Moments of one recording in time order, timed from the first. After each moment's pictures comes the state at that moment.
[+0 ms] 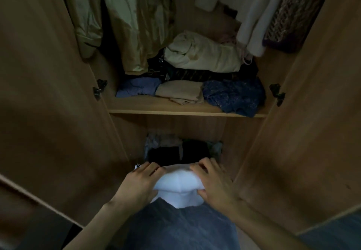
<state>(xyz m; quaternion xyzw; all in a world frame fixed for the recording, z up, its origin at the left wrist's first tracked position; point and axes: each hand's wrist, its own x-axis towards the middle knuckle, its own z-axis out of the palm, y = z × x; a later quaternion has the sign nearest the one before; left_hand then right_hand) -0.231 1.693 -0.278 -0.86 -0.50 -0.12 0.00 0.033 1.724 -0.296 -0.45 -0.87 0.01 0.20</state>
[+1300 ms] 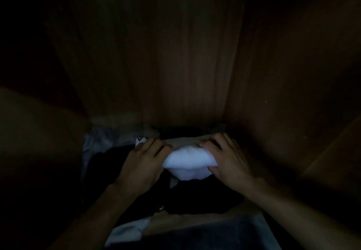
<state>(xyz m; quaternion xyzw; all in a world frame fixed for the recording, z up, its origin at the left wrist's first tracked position) -0.187 2.119 -0.814 -0.90 -0.35 -0.23 0.12 0.069 2.112 -0.822 -0.68 -0.71 -0.07 0.16</state>
